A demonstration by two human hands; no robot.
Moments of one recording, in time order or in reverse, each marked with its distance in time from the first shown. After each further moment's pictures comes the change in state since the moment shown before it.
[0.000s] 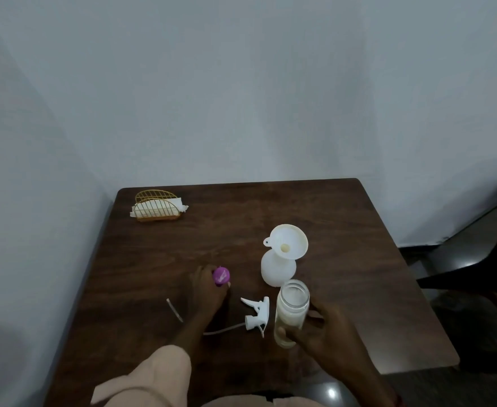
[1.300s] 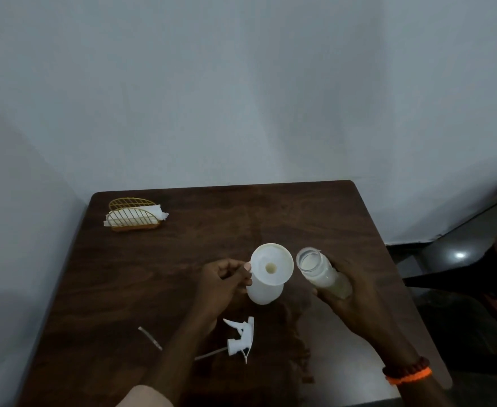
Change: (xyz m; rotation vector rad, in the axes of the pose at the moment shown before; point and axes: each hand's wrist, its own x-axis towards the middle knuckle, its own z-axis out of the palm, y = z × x) left_hand -0.006 0.122 -0.039 -0.875 -0.293 -0.133; right_hand 0.098 0.043 -0.092 -0.195 0.164 -0.134
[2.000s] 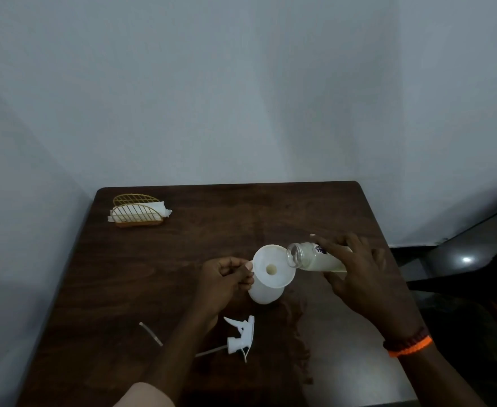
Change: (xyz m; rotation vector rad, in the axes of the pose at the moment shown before) left_hand 0.000 0.001 0.001 -0.078 0.001 -0.002; right_hand 0.036 -0.014 -0.011 -0.500 0.018 -0.115
